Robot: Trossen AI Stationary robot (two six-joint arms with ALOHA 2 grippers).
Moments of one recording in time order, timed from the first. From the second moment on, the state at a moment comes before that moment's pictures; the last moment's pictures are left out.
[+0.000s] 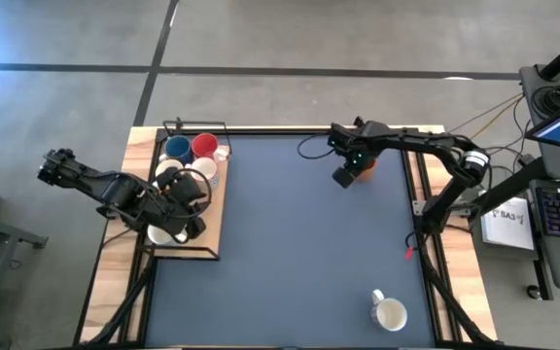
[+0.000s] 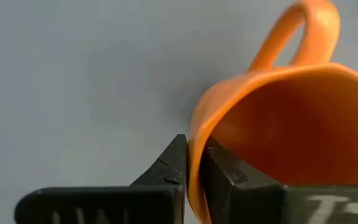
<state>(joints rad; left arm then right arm) -0.42 1.04 1.15 -1.20 -0.65 -0.79 -0.55 1.66 1.16 -1.02 0.08 0.24</state>
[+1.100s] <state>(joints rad) -0.42 1.03 1.15 -1.20 -0.64 -0.74 -0.11 2.28 2.09 -0.98 0.00 -0.02</state>
